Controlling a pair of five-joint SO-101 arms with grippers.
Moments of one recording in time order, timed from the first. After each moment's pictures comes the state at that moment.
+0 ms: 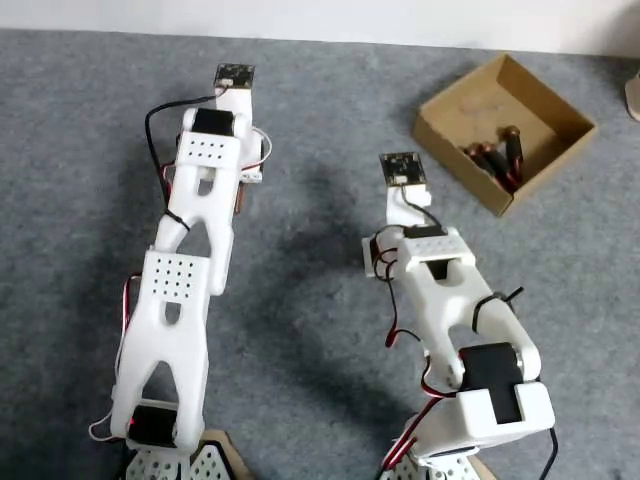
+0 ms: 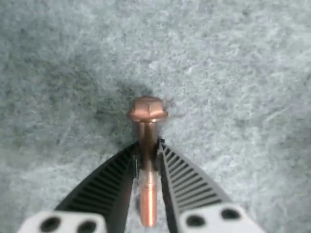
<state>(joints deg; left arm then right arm) 0.7 69.4 -73.9 86.7 10.5 -13.8 0.8 39.1 35.1 2.1</state>
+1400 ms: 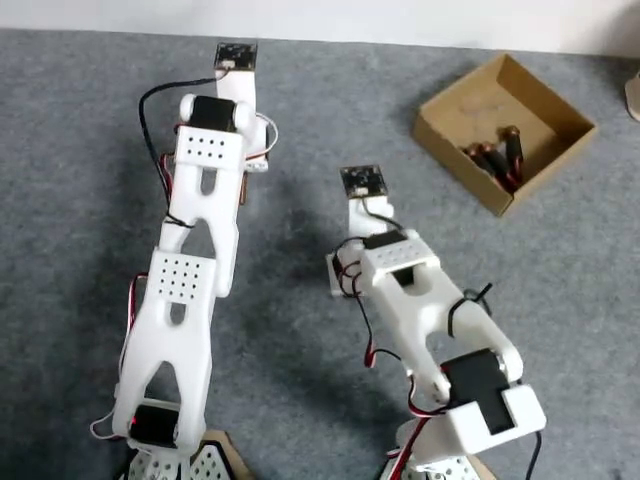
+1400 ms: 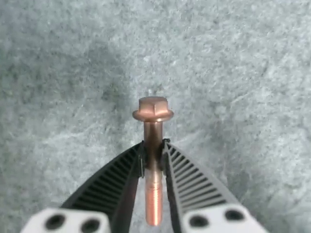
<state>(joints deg) 2.8 69.5 -89.7 100.5 13.8 -24.9 -0.1 37.5 47.3 -7.4</state>
